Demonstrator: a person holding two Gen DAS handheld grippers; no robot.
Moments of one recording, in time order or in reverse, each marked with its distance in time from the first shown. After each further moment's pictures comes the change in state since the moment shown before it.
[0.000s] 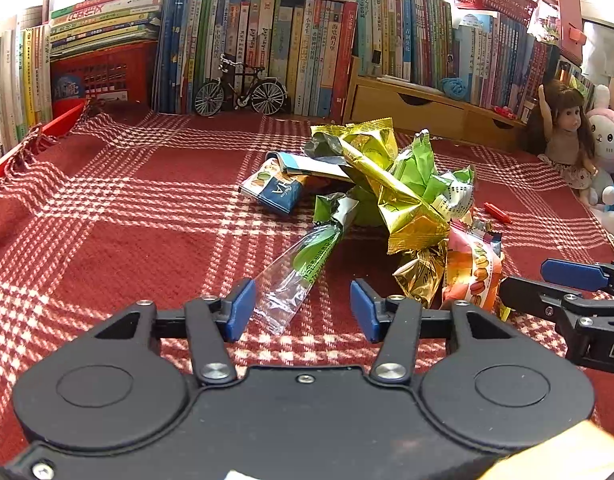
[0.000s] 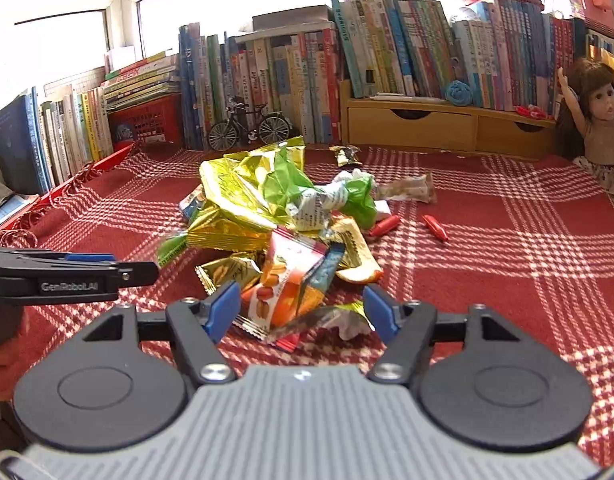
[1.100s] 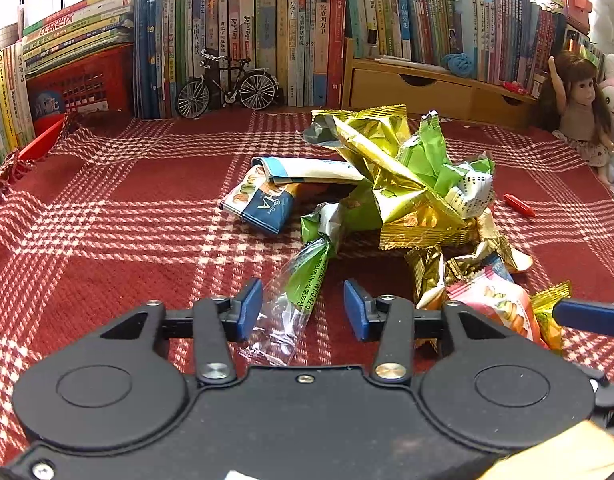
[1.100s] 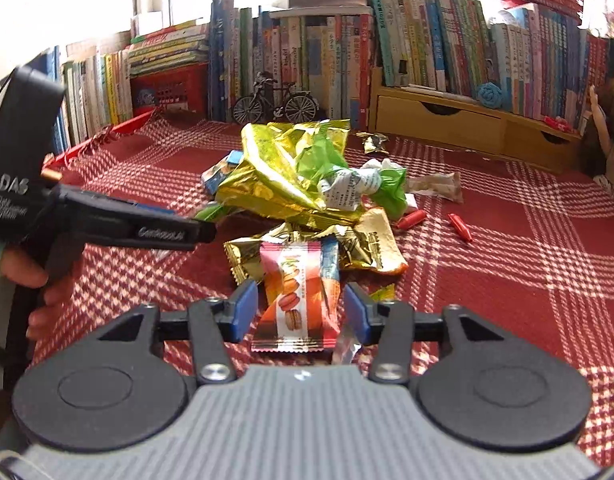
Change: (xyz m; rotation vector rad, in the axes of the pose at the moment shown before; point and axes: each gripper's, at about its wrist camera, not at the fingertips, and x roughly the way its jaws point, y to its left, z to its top) left arm 0.042 -0.018 0.019 0.077 0.038 0.049; right arm 0.007 0.023 -0.003 -0.117 0.077 0.016
